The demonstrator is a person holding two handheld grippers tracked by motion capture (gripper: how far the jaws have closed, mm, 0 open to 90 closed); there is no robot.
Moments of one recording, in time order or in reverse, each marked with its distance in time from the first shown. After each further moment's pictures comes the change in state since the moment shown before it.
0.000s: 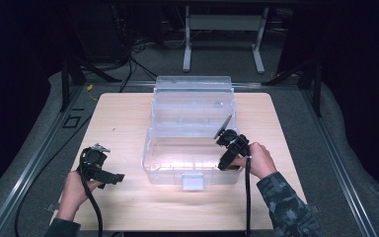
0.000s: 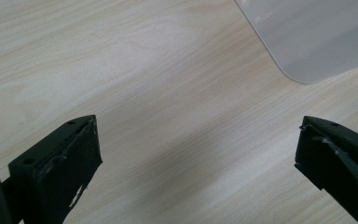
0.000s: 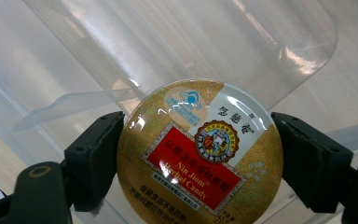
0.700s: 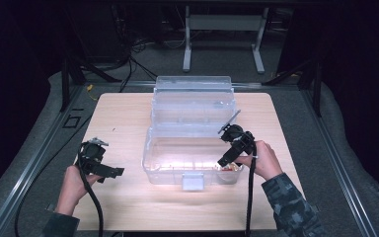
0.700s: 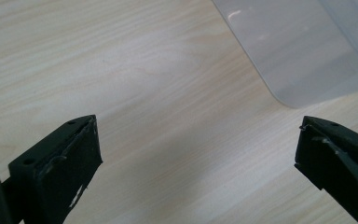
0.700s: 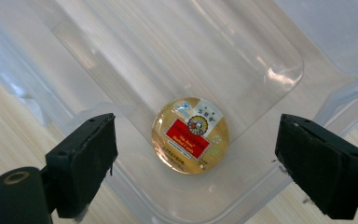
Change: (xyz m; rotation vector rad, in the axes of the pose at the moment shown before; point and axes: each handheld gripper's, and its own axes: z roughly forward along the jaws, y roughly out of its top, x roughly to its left) left arm 0.004 0.019 -0.012 -0.041 -0.008 -0.009; right arm 0.004 -0.010 -0.033 -0.142 -0.033 0.000
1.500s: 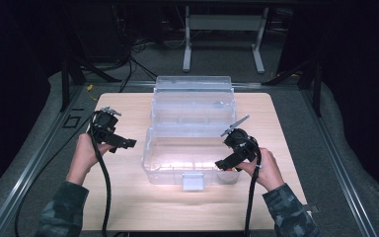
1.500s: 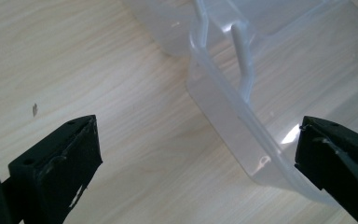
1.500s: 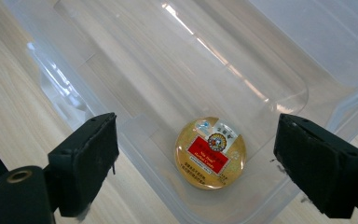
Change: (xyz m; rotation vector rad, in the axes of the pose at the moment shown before) left arm -0.011 0.094 -0.014 -0.061 -0.027 0.101; right arm 0.016 -0.018 -0.014 -0.175 0.029 0.007
